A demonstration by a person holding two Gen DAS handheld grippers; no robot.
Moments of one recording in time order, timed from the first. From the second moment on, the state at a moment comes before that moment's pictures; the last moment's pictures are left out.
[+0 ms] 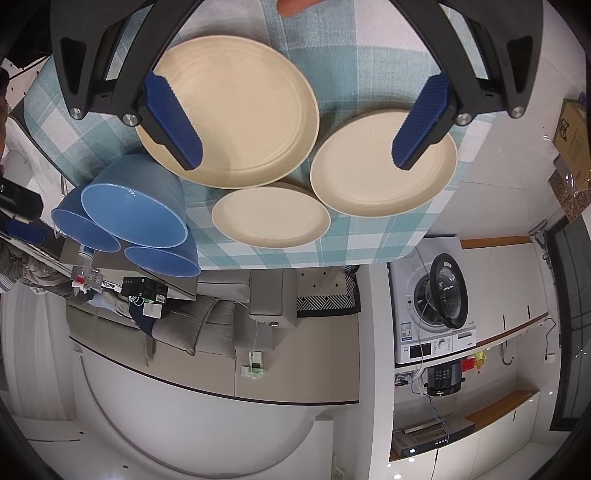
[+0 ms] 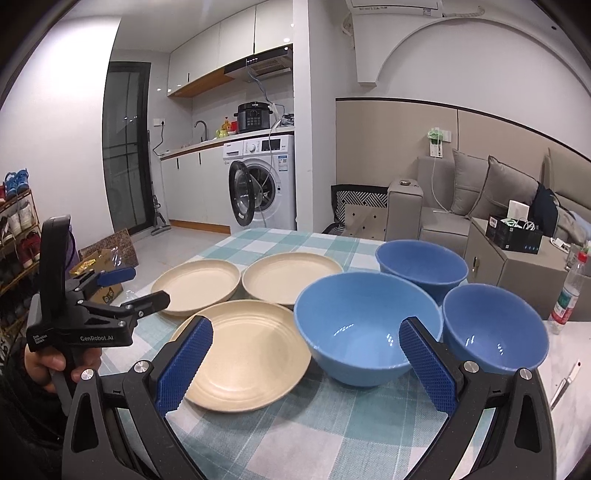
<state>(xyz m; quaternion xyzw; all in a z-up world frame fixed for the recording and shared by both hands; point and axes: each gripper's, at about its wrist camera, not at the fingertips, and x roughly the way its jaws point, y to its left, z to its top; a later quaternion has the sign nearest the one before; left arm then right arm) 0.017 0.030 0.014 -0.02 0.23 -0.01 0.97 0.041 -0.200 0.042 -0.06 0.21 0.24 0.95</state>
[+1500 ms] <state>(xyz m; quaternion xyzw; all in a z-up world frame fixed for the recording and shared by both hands) 0.144 0.053 0.066 -0.04 0.26 0.01 0.96 0.180 -0.169 0.122 -0.06 0.26 0.23 0.94</state>
